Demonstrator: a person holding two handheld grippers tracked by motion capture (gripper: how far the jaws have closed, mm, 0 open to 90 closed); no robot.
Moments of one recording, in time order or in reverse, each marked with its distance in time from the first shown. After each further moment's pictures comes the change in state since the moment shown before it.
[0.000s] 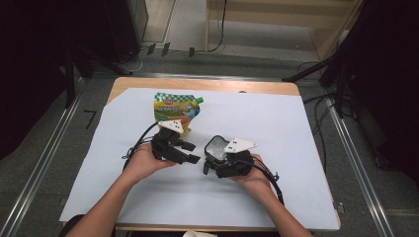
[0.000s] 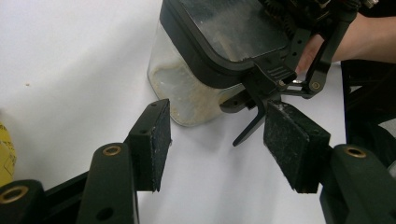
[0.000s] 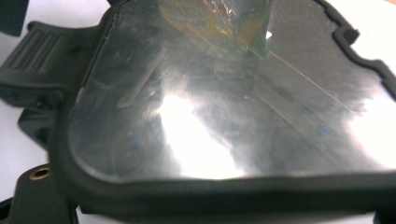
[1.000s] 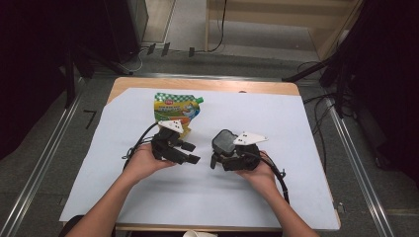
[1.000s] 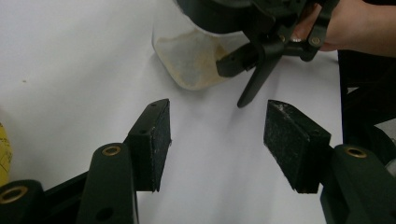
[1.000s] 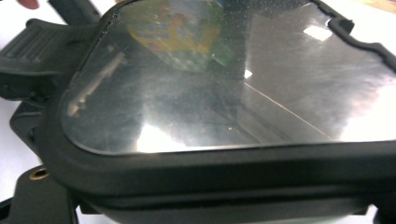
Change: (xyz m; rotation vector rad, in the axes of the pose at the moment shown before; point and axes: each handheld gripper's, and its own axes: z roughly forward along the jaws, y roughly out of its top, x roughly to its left) left arm 0.000 0.000 0.000 0.007 -0.004 -0.011; right arm -0.020 0.004 -0.009 -0.048 0.002 0.092
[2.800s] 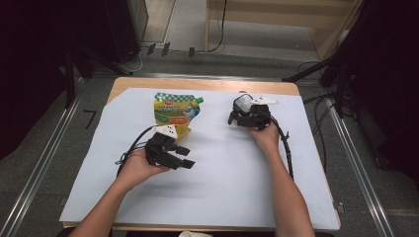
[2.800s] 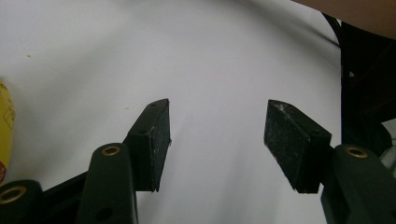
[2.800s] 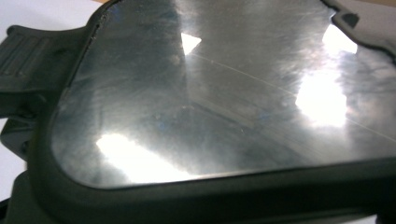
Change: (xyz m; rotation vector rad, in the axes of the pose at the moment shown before) left arm -0.009 -0.017 -0.011 0.003 0.027 -0.009; right arm -0.144 0.027 0.048 -0.052 -0.249 0.145
